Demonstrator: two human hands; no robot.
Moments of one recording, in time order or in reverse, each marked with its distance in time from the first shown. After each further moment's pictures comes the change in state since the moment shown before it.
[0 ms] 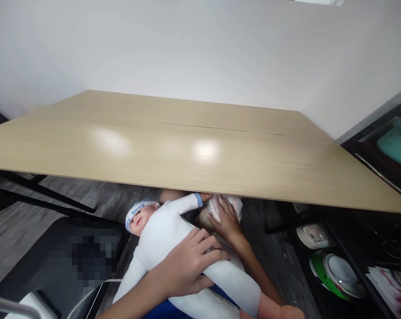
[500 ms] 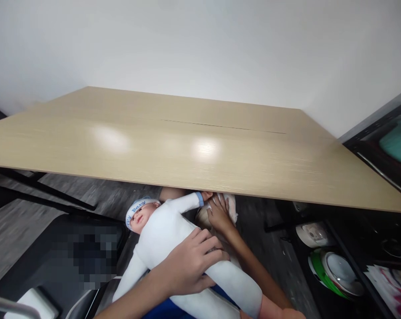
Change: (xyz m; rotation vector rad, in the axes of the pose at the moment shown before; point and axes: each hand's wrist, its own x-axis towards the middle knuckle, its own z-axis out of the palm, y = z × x) left_hand -0.001 -0.002 0.008 0.017 -0.004 0.023; right_hand 0.029 -0.023 0.011 -0.097 -0.169 0.053
